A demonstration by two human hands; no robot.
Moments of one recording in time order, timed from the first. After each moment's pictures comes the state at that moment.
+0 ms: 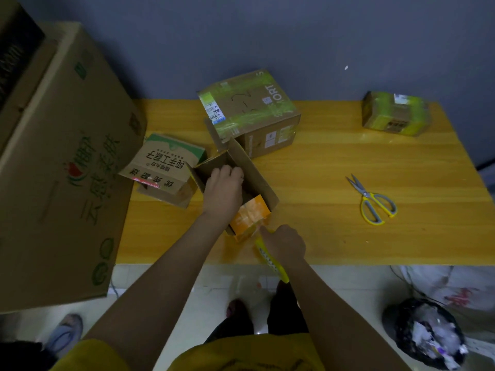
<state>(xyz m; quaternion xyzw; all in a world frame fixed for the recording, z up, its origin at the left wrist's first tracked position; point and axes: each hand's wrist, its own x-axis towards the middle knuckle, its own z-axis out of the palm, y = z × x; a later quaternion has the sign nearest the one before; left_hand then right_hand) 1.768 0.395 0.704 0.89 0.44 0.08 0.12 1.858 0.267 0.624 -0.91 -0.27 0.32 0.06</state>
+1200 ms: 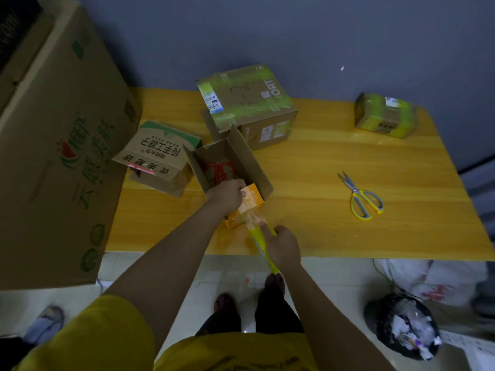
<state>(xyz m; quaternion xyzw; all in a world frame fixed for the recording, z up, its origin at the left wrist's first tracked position) 1.774 0.394 0.672 0.83 0.47 -0.10 0.29 1.843 0.232 0.645 -0.87 -0.25 0.34 0.24</state>
